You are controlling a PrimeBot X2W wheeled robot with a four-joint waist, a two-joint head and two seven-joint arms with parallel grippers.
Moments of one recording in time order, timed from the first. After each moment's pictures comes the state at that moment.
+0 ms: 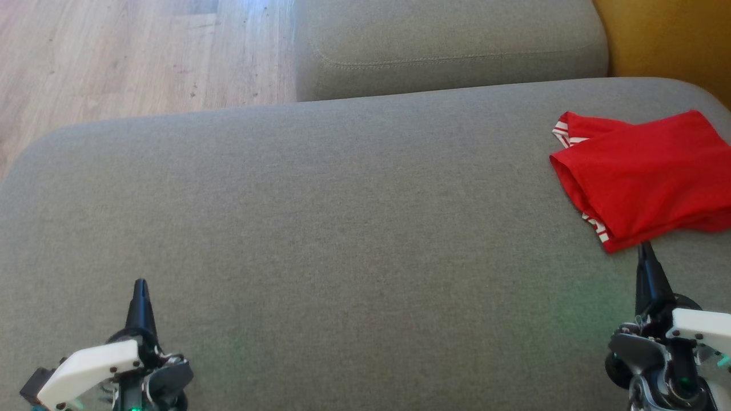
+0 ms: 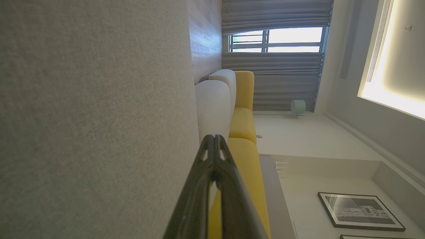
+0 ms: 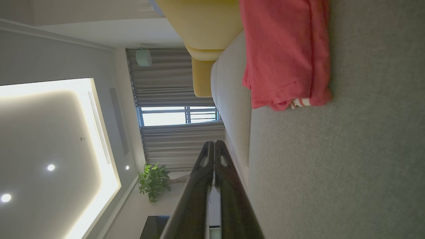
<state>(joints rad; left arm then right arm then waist) -0.06 0.05 0.07 0.27 -1.62 -0.12 0.11 -0.06 -0.05 -0.13 0.28 1.61 0.13 0.11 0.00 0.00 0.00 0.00</state>
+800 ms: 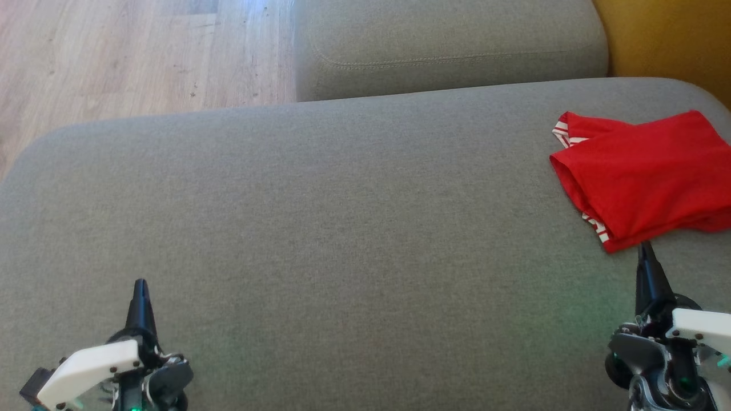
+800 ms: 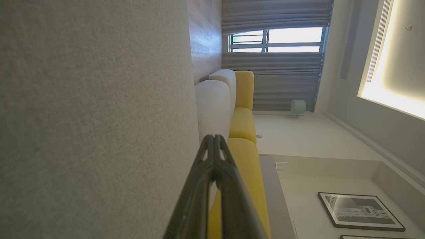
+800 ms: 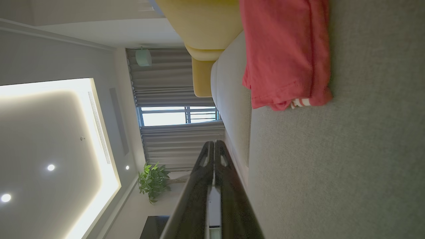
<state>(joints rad) -0.06 0.05 0.07 0.27 -1.62 -0.12 0.11 -0.06 -0.05 -0.13 0.28 1.61 0.13 0.11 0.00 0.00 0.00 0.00</state>
